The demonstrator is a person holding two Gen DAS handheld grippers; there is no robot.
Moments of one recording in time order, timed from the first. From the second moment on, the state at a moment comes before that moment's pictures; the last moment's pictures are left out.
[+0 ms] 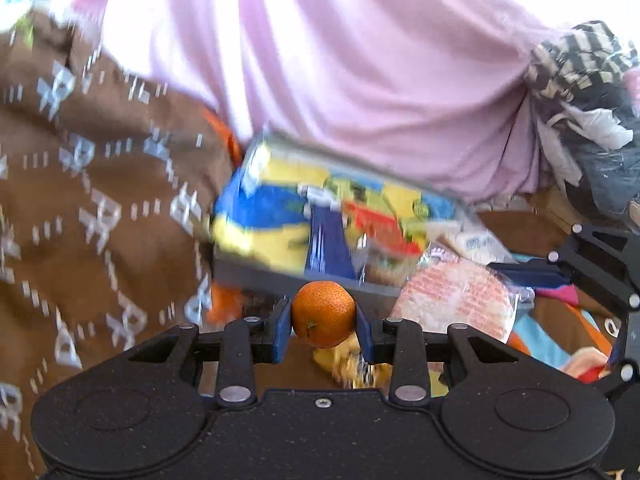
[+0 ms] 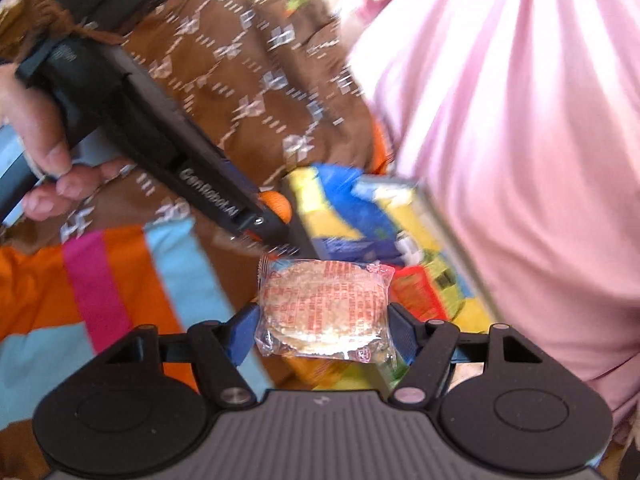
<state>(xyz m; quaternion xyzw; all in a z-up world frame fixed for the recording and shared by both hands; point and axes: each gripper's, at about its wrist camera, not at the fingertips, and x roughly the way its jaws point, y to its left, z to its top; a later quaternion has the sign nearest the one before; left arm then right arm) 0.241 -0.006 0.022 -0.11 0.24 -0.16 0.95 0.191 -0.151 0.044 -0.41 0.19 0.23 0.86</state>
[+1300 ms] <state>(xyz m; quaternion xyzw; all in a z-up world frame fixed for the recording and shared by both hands) 0.366 -0.048 0.052 -0.07 0.27 -0.07 0.96 0.320 -0.191 0.048 -0.30 0.24 0.12 0.91</state>
